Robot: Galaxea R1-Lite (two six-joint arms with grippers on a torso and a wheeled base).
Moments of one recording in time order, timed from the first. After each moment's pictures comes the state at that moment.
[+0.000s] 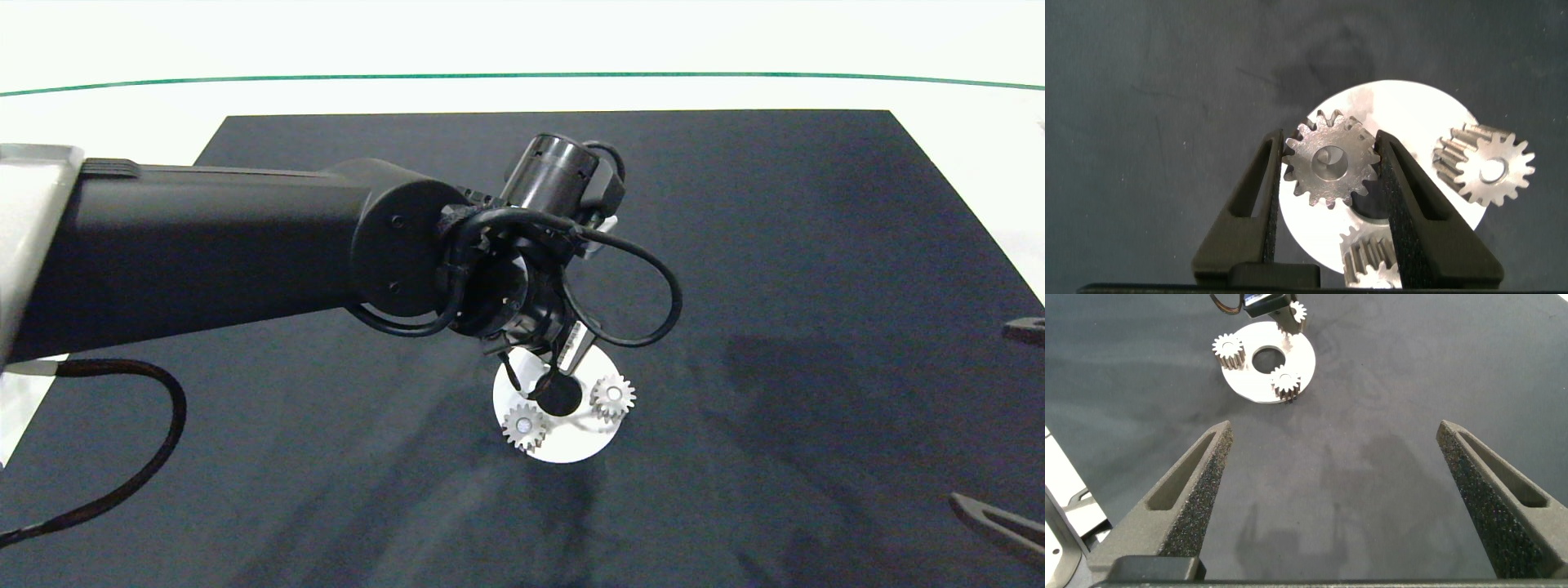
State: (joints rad) left arm -0.82 2.03 -1.83 0.53 0.35 0.07; right arm 0.72 0.86 -0.76 0.09 -0.06 -0.43
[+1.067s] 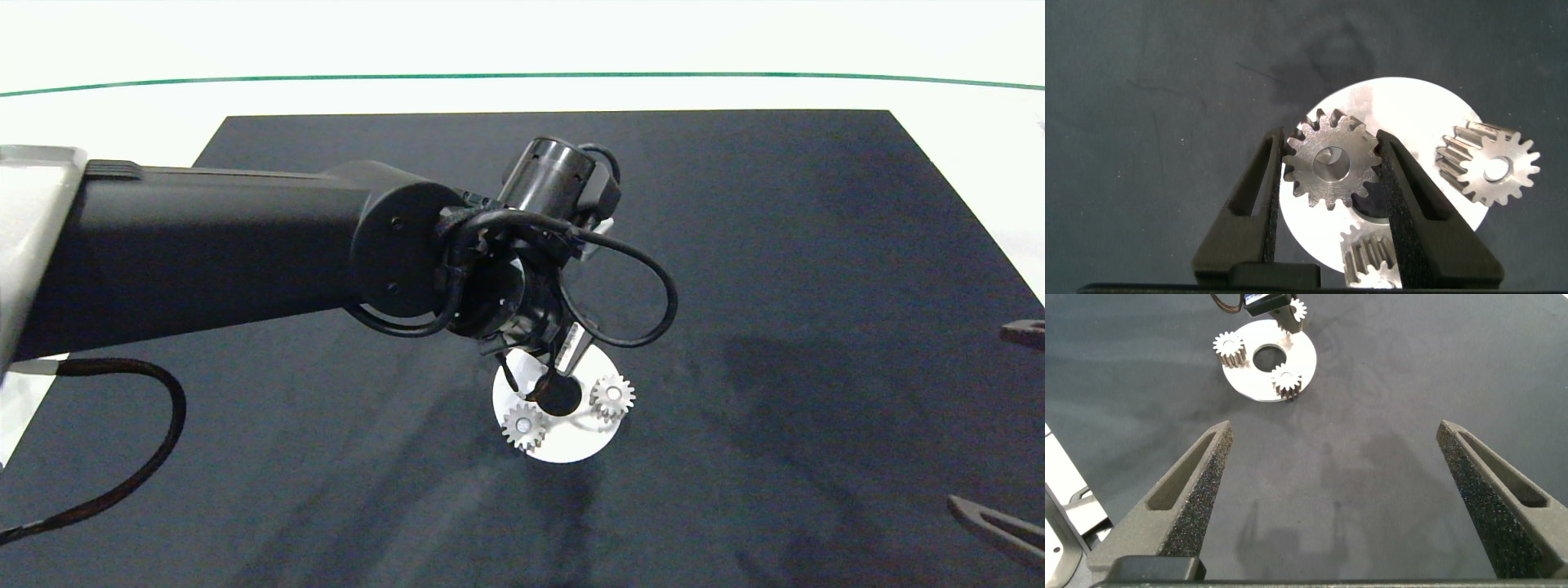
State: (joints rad) left arm -0.81 2.03 -1.82 0.53 0.35 0.06; right arm 0.72 0.86 -0.76 0.10 -0.06 -0.43
